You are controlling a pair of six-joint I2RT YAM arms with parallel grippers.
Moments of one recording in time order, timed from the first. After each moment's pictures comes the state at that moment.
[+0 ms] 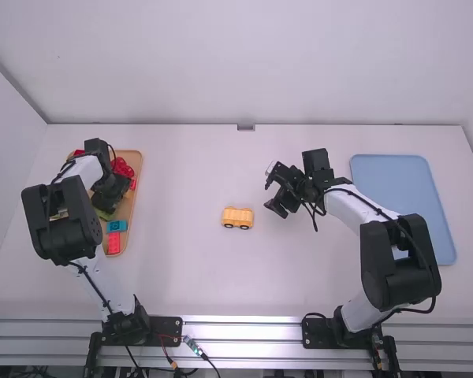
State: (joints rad) left arm 0.37 2.00 1.35 -0.74 -0.11 -0.89; right arm 0.24 1.71 0.96 -0.27 -0.50 -0.73
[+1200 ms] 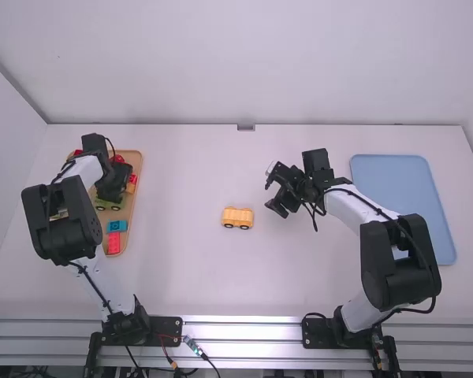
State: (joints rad) left arm 0.37 2.00 1.35 -0.59 0.04 -1.03; right arm 0.24 1.71 0.96 -0.27 -0.48 -0.73
